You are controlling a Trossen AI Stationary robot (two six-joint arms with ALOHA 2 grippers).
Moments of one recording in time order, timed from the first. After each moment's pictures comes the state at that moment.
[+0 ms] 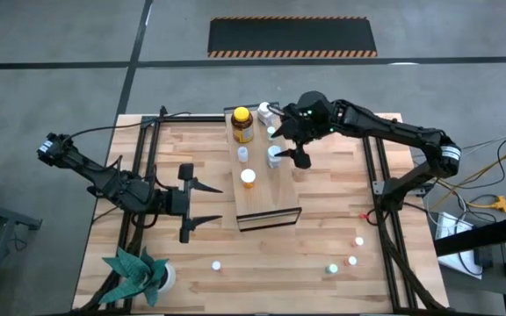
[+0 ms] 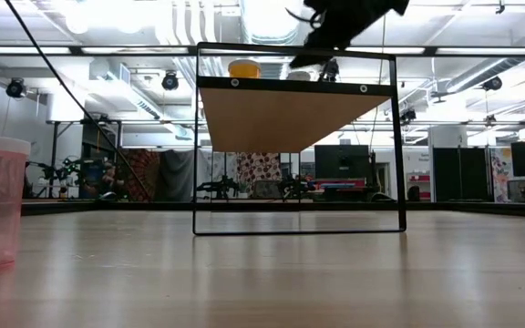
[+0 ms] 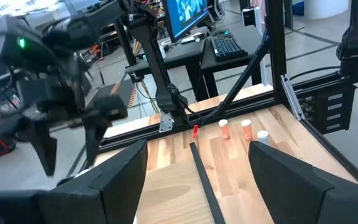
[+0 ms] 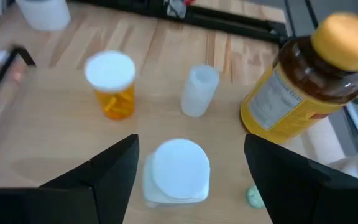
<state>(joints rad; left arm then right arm) -0.50 1.03 1.02 -0.13 -0.53 0.19 -0.39 1.48 1.38 -0.57 -0.39 -0.46</state>
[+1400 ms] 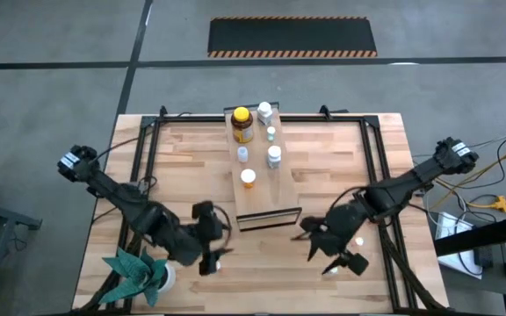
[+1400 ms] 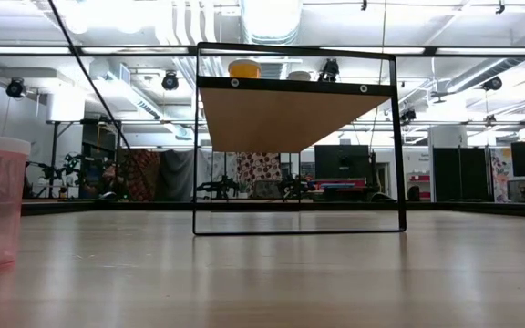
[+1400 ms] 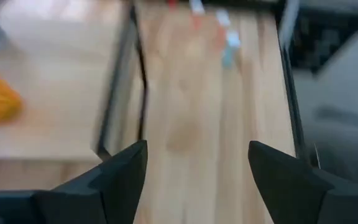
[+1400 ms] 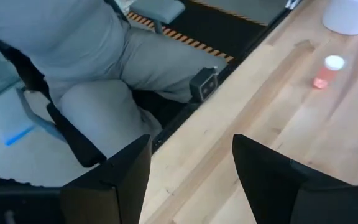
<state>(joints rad) -0.62 1.44 1.31 -0.63 -0.50 -0.60 0.48 1.34 1.17 -0.50 -0.40 -0.05</state>
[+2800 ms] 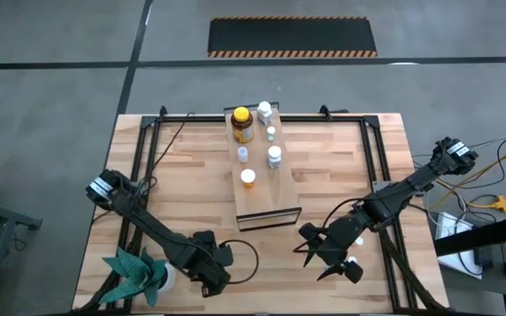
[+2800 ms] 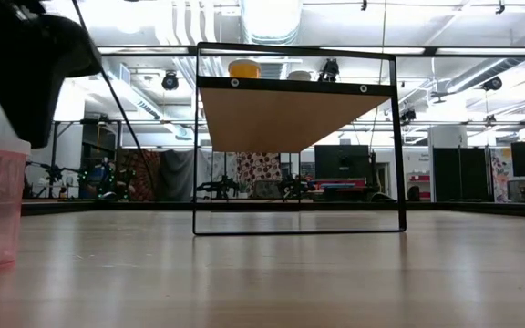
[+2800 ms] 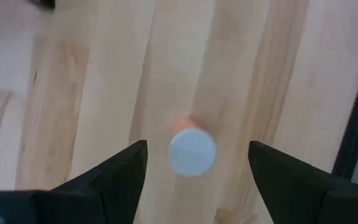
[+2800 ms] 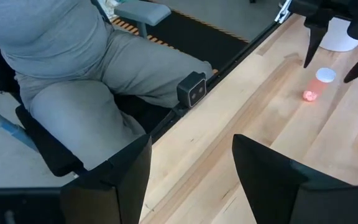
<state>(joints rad) -0.65 1.82 1.38 -0.87 -0.12 -0.87 0.54 1.34 1.01 -0.27 -0.28 -0.08</state>
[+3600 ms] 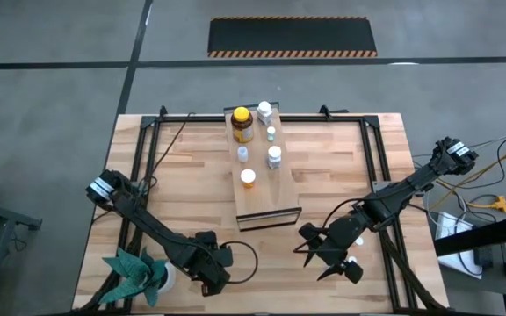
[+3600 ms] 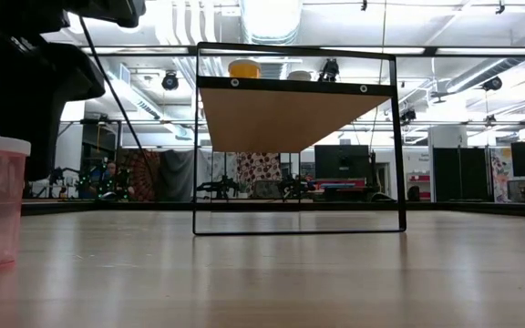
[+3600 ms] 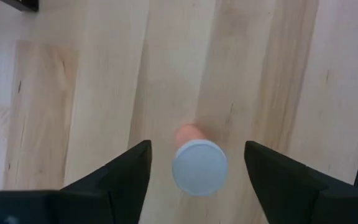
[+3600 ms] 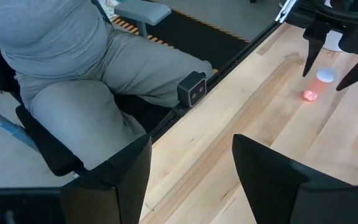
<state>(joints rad) -0.65 1.82 1.30 -0.77 -0.13 -0.82 0.54 1.34 1.01 -0.27 -0.28 -0.08</state>
